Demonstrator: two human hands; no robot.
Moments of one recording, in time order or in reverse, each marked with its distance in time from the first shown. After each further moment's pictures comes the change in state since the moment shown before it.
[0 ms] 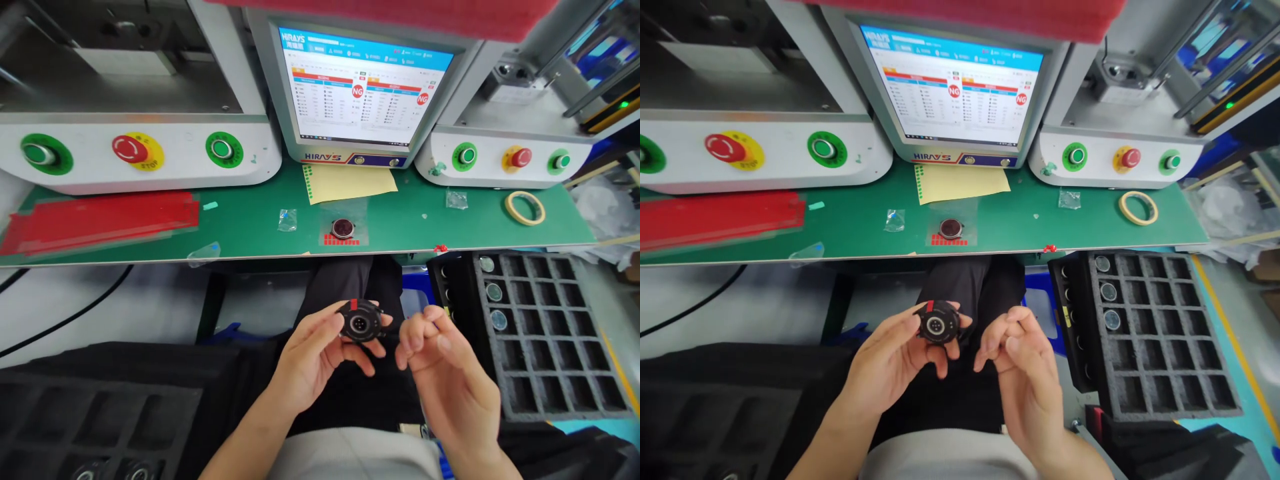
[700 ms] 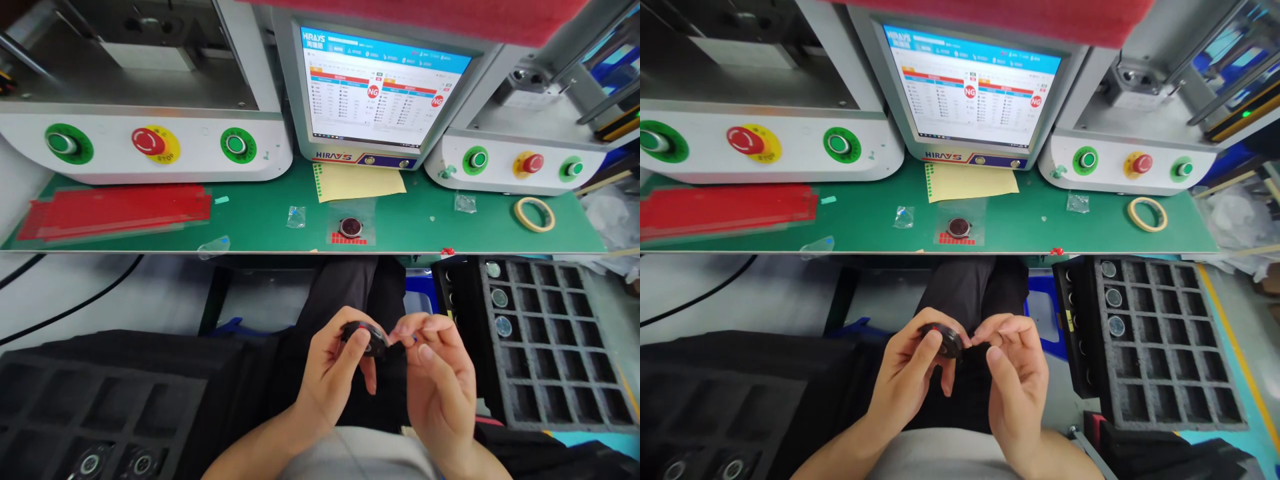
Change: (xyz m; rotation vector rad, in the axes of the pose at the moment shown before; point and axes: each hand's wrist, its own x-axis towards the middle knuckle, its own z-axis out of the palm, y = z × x) left_hand -0.012 -0.023 0.014 0.284 0.210 0.161; right_hand -0.003 0.026 0.008 -0.221 0.049 -0.269
